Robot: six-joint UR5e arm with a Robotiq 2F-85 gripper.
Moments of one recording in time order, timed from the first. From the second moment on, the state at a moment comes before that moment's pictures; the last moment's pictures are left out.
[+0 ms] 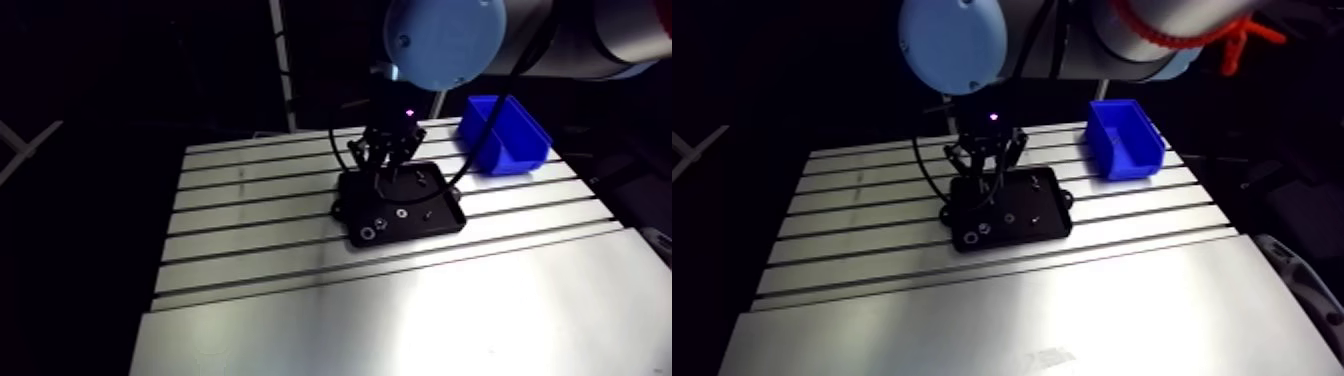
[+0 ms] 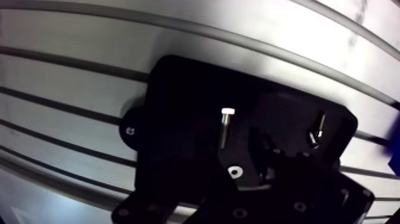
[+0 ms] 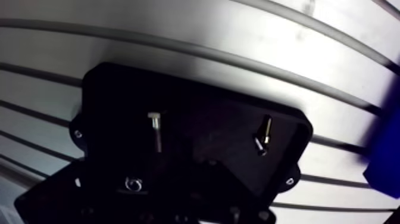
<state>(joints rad) -0.19 -1.14 1.84 -2.13 -1.58 -2.02</state>
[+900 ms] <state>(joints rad) -0.19 -1.12 1.84 -2.15 -1.58 -2.00</state>
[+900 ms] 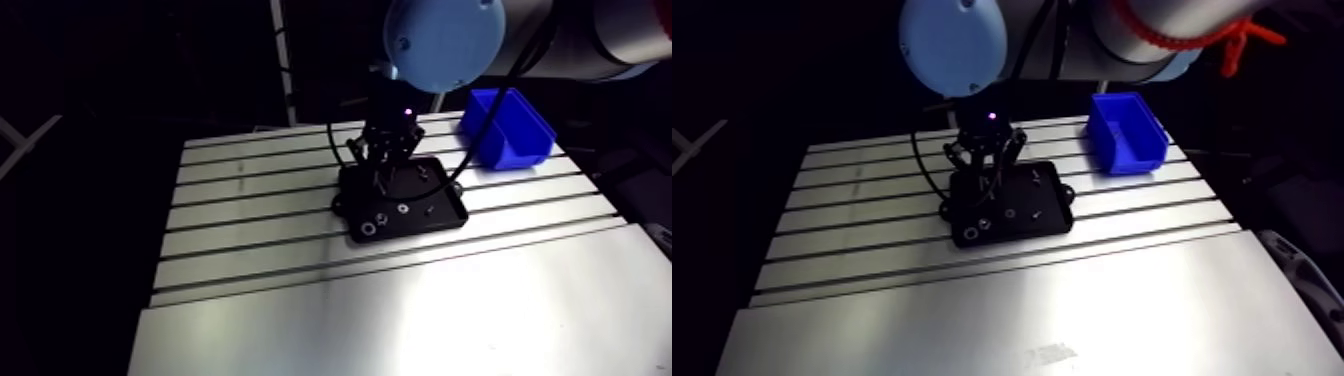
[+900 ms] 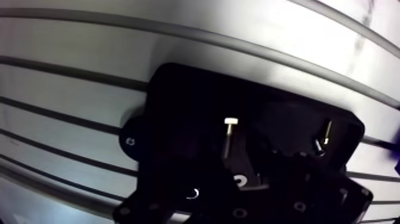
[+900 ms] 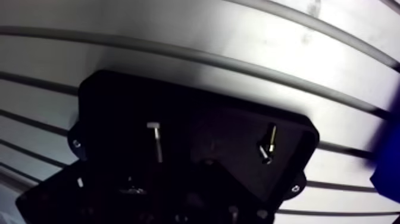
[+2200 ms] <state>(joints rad) -0.19 -1.11 1.85 -2.16 -1.58 -1.99</state>
